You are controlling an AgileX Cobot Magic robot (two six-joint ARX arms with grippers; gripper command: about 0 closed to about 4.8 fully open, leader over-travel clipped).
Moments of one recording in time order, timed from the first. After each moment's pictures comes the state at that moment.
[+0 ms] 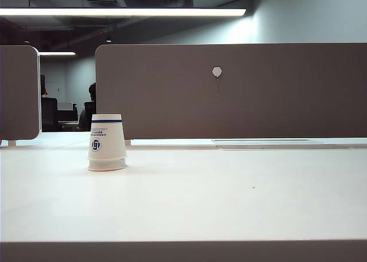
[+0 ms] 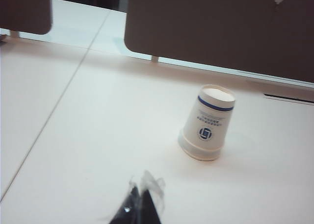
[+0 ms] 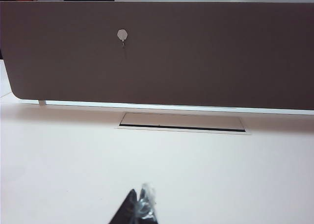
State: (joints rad) left arm 0.00 0.00 0.04 -0.08 0.11 -0.17; right arm 0.43 0.00 0.32 -0.22 0.33 -0.02
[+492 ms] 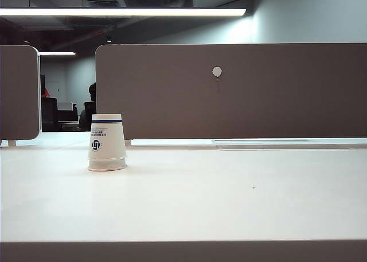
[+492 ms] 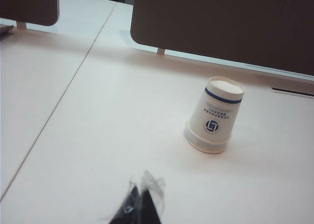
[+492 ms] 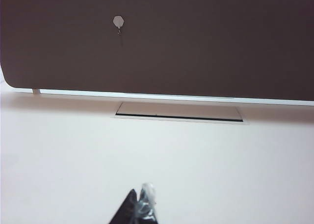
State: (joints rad) left arm 0.00 0.00 0.04 -0.11 0.09 -0.17; right arm 0.43 0.00 0.28 -0.21 0.34 -0.02
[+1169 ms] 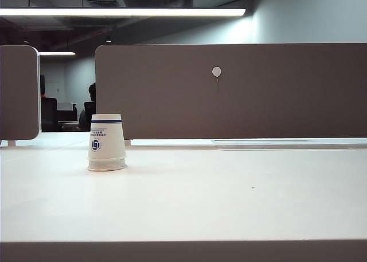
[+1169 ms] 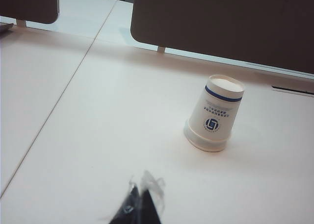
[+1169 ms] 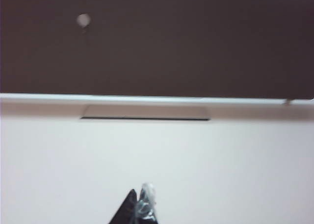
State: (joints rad) left arm 0.00 0.00 0.04 -0.12 0.09 -0.17; right arm 0.43 0.00 0.22 -0.12 0.47 -0.07
